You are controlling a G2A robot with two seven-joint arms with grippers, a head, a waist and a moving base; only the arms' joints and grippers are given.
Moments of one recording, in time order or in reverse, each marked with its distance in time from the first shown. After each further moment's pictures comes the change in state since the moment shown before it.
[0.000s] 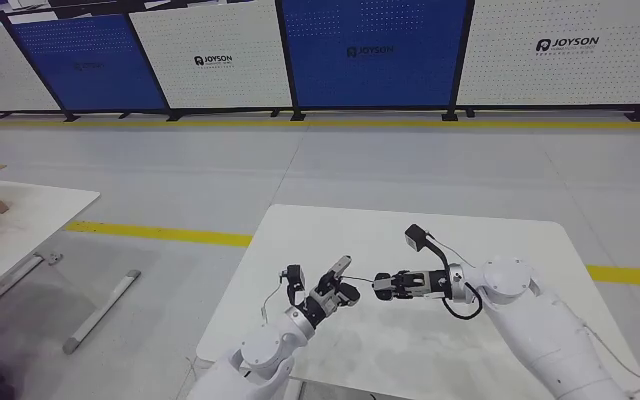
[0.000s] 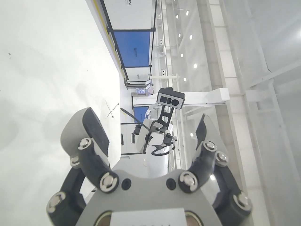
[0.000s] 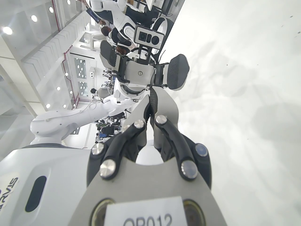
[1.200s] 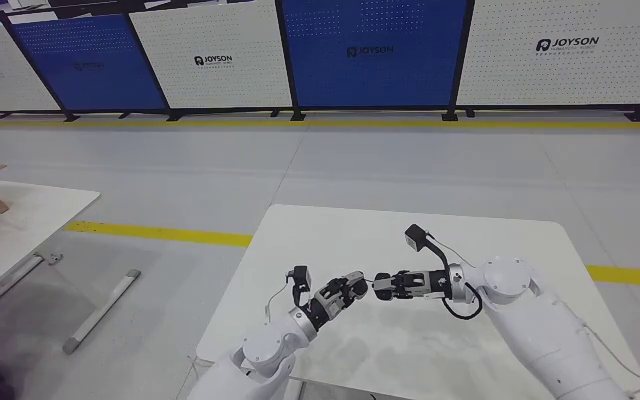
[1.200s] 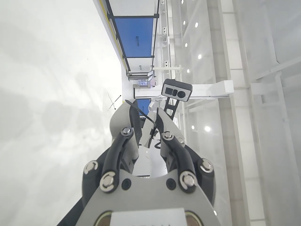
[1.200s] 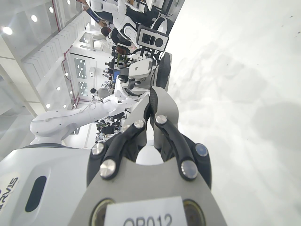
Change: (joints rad) left arm -0.011 -0.007 0.003 0.014 -0.003 0.018 -0.080; right arm 0.000 0.000 0.000 0.000 0.000 0.000 0.000
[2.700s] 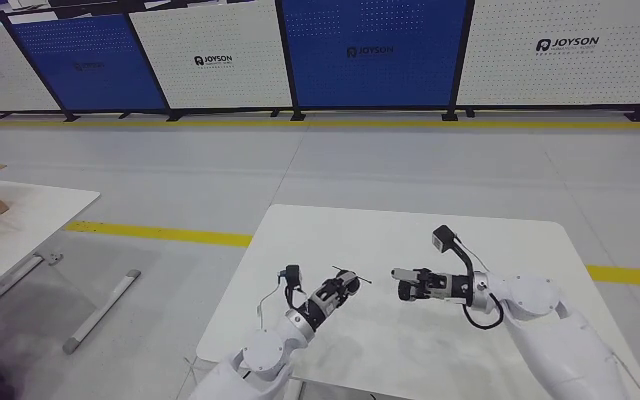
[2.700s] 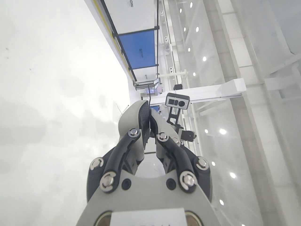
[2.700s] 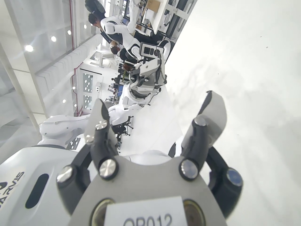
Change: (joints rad) left arm 0.031 -0.007 0.004 -0.013 0.204 -0.032 0.154; right arm -0.161 0.070 0.187 -0.140 -0.016 -0.025 -0.069
